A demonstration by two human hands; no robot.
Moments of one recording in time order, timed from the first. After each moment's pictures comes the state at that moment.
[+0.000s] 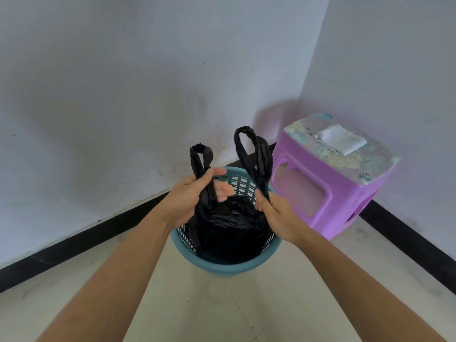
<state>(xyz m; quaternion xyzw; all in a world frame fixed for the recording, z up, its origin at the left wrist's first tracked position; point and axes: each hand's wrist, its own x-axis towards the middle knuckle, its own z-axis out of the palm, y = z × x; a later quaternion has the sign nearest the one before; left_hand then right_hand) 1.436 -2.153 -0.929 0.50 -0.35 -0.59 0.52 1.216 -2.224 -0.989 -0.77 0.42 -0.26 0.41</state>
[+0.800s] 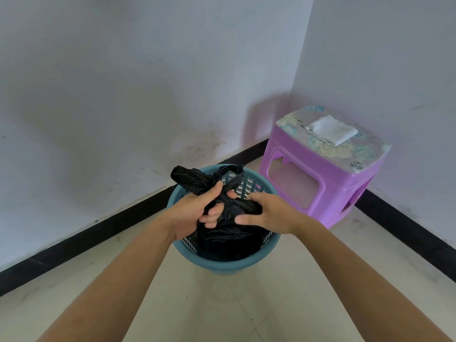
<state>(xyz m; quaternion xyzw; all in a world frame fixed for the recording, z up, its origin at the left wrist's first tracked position) 1.414 -2.137 -0.945 0.48 -0.39 -0.67 0.41 1.205 -2.222 -0.972 -0.83 0.35 -0.09 0.42</state>
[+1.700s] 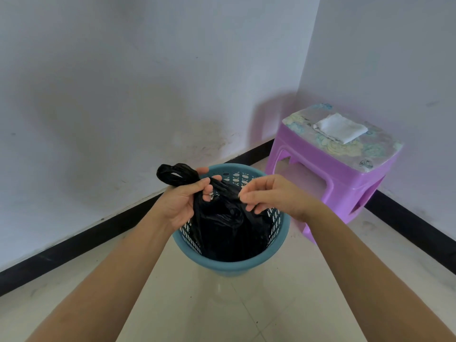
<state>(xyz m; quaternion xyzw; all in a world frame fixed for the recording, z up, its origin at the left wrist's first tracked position) 1.434 -2.144 -0.950 0.44 -0.19 -0.62 0.62 1.211 -2.225 -0.935 -0.69 0.33 -0.15 0.63</state>
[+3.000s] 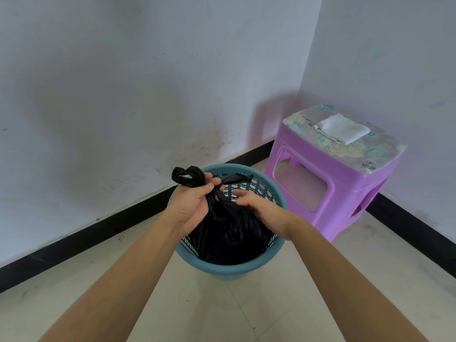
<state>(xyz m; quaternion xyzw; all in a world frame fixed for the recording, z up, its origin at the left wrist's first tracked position) 1.411 -2.159 -0.973 0.43 -0.18 -0.58 0.66 1.231 -2.220 -0.987 -0.60 0.40 -0.08 0.68</state>
